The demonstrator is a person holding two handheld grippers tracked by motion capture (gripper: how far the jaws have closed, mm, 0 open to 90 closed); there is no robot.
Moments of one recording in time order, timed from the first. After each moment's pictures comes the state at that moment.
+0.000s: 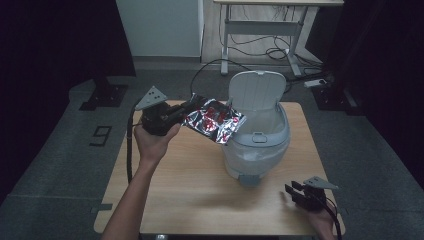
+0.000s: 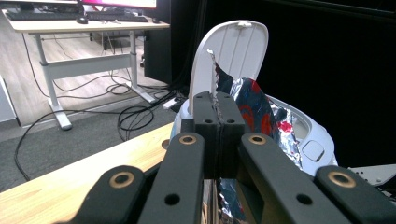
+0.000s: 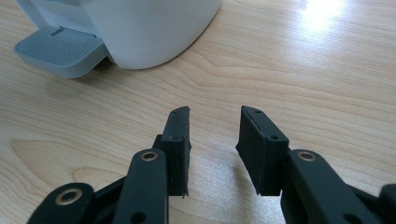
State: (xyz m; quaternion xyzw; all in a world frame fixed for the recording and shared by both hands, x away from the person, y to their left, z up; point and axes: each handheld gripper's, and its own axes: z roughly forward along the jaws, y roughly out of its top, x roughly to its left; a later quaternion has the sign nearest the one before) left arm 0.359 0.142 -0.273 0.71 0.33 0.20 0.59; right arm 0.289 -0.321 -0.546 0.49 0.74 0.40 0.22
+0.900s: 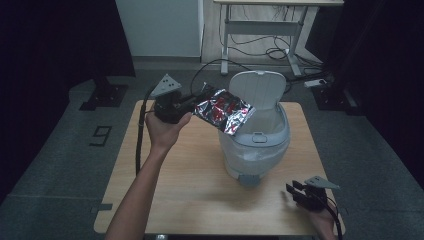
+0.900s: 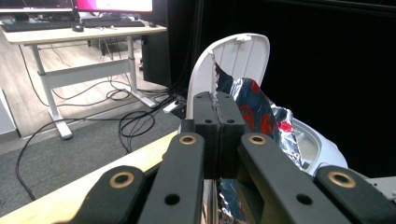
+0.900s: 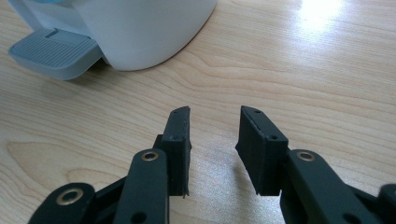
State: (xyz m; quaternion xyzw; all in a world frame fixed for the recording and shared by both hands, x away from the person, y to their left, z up) left arm 0.382 0.118 -0.259 0.72 0.31 0.21 0.58; right arm 0.290 -0.324 -0.546 0.50 0.74 0.41 0.22
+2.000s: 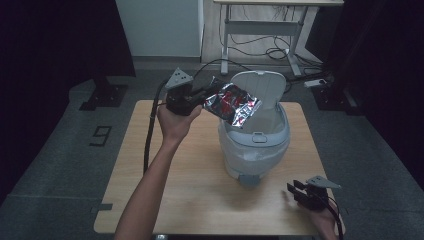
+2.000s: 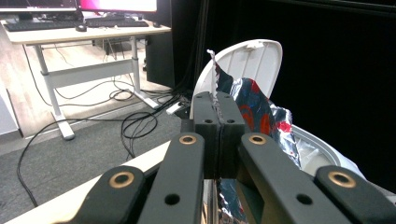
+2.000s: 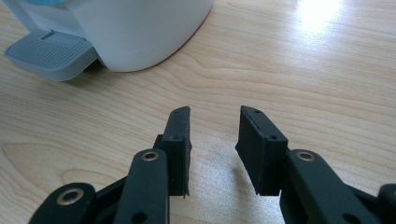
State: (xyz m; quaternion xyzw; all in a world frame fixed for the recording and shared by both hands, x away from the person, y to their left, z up) left arm 0.404 0.093 -0.261 0.72 0.32 0.22 0.58; right arm 0.291 -0.327 -0.545 0.50 0.73 0.41 0.22
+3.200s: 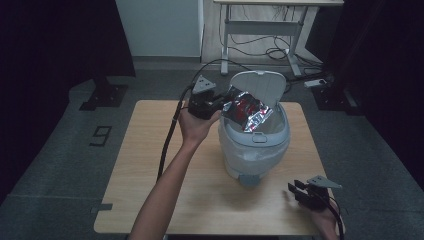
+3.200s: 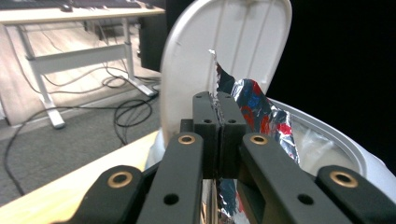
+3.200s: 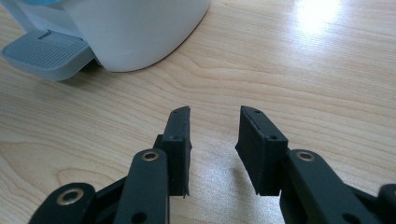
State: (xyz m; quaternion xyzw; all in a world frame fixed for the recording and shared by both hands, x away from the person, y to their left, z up) left arm 0.426 0.046 -0.296 0.74 0.32 0.19 0.56; right arm 0.292 -0.330 -0.545 0.50 0.73 0.41 0.22
